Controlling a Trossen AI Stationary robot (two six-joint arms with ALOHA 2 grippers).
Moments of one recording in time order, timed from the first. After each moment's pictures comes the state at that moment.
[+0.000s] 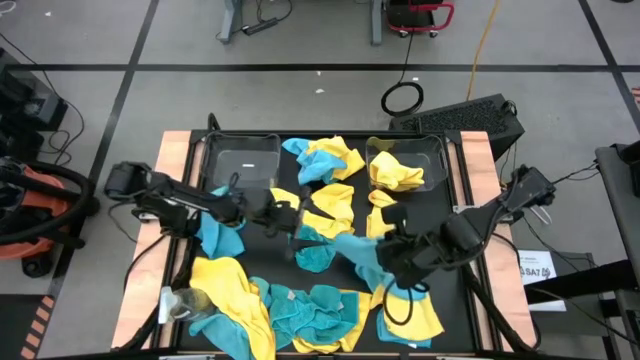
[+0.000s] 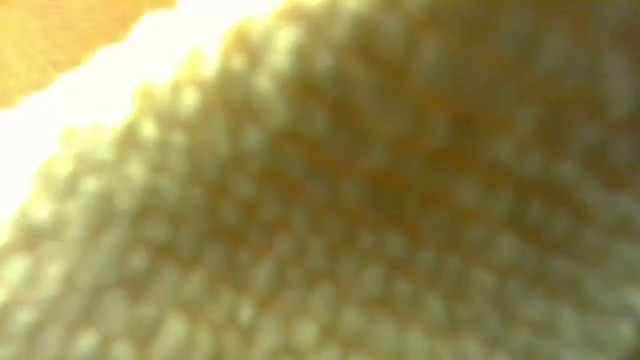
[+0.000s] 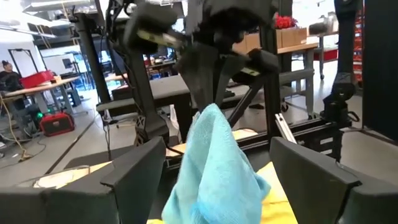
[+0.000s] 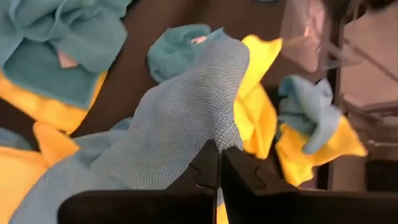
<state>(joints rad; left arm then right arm) -0.10 1.54 0.81 0.82 0.18 0.17 0.54 1.53 1.60 -1.21 0.51 0.09</state>
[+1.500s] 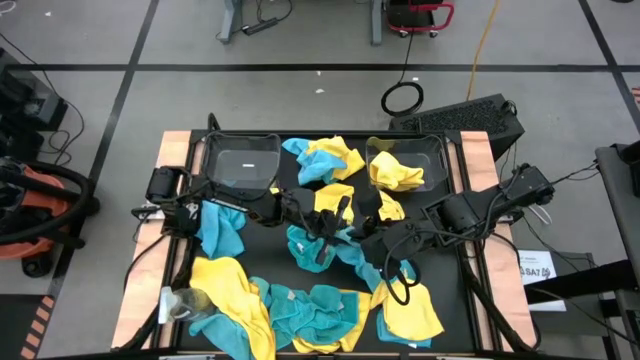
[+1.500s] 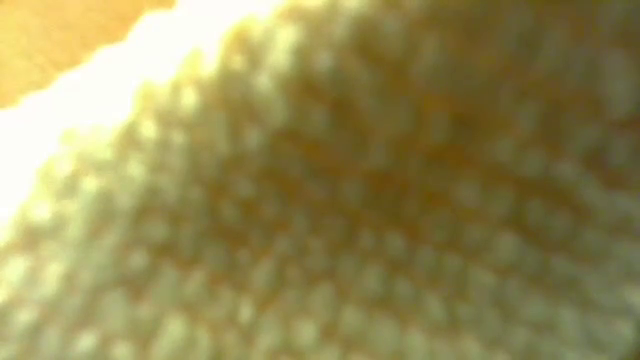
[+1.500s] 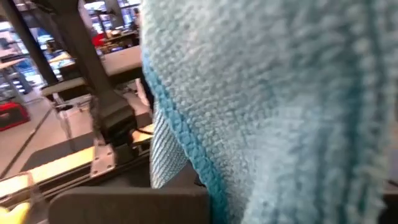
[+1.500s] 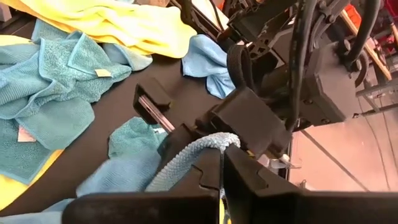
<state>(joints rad) -0.06 1.85 1.14 0.62 0.34 0.27 0.43 1.53 1.67 -0.86 0.46 -0.38</state>
